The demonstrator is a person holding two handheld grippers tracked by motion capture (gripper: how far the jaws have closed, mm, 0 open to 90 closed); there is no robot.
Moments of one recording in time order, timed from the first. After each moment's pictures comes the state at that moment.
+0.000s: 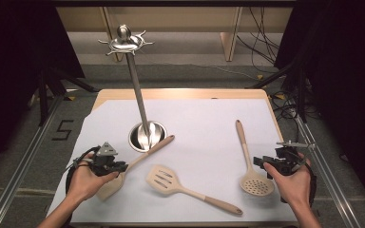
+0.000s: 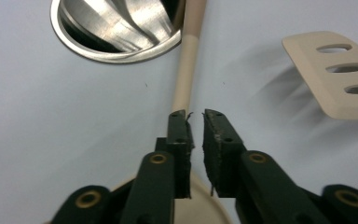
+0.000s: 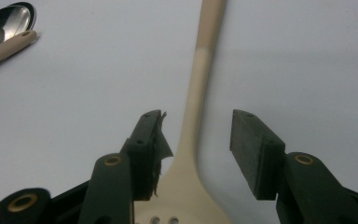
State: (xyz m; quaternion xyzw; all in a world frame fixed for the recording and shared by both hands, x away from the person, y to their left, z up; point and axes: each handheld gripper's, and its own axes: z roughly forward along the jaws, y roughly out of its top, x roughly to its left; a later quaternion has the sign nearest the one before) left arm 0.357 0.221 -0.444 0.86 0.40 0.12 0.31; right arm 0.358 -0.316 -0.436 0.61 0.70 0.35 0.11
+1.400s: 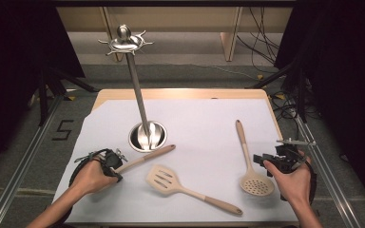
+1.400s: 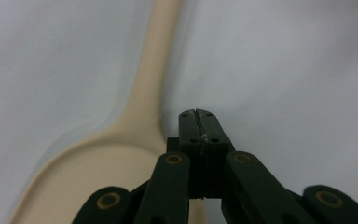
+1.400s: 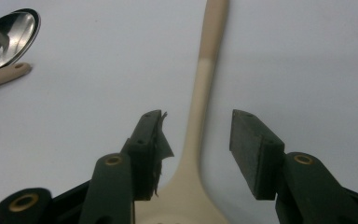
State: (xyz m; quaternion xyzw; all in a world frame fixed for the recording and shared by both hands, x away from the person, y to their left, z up) left arm 0.372 0.212 -0.458 0.93 0.36 0.05 0.11; right arm 0.360 -0.311 -0.429 0.62 0.68 0.36 0.11
